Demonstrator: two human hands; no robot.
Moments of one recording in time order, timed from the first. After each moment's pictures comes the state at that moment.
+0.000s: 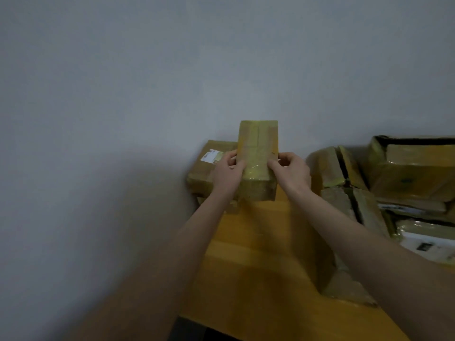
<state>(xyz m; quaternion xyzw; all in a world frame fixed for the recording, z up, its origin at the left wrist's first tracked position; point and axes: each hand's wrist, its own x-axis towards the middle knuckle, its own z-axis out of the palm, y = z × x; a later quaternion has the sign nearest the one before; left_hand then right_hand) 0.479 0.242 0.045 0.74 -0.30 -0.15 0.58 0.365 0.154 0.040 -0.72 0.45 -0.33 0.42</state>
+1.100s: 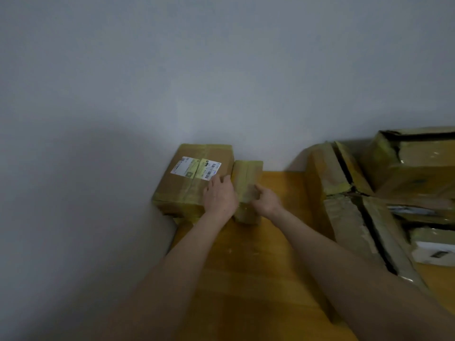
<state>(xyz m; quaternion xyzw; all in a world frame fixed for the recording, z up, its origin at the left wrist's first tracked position) 0.537 0.171 -0.027 0.88 -0.45 -0.04 0.11 0.439 0.088 -0.070 -0.76 0.47 -0.08 0.44</state>
